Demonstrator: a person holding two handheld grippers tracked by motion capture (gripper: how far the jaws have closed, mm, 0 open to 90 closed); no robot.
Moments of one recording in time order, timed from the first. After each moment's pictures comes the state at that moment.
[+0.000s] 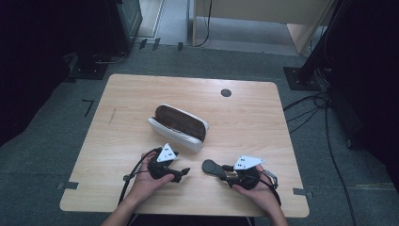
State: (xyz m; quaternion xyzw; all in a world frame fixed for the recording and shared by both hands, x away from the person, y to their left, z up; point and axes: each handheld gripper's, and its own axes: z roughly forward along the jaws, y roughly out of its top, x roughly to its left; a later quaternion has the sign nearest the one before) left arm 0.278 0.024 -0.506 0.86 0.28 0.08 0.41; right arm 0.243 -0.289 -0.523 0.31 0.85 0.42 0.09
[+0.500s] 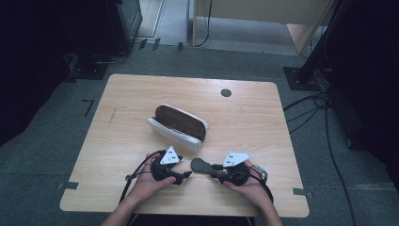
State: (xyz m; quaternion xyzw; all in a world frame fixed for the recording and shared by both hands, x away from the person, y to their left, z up) left arm 0.277 0.018 -0.514 0.88 0.24 0.06 0.41; right arm 0.258 -0.260 -0.521 0.28 0.86 0.42 0.06
